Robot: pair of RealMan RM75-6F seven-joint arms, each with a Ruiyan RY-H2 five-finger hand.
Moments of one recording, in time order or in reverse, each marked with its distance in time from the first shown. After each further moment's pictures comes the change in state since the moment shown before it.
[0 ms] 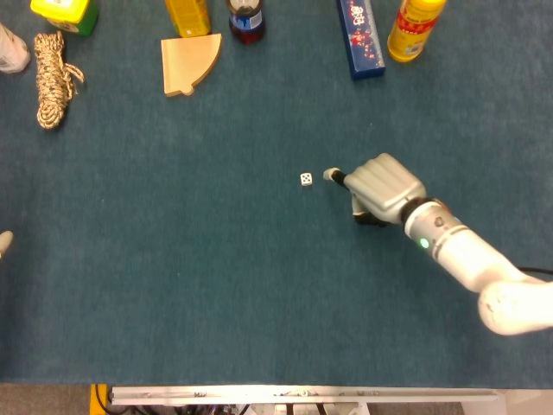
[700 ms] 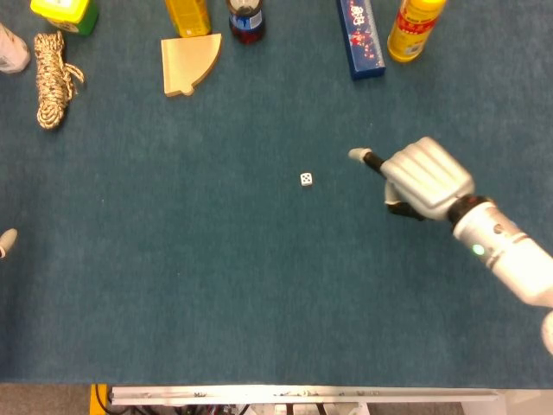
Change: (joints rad) left arm -0.007 0.005 -0.003 -0.027 0.006 0.000 0.023; right arm -0.254 0.182 0.091 -0.143 -0.379 0.020 0.104
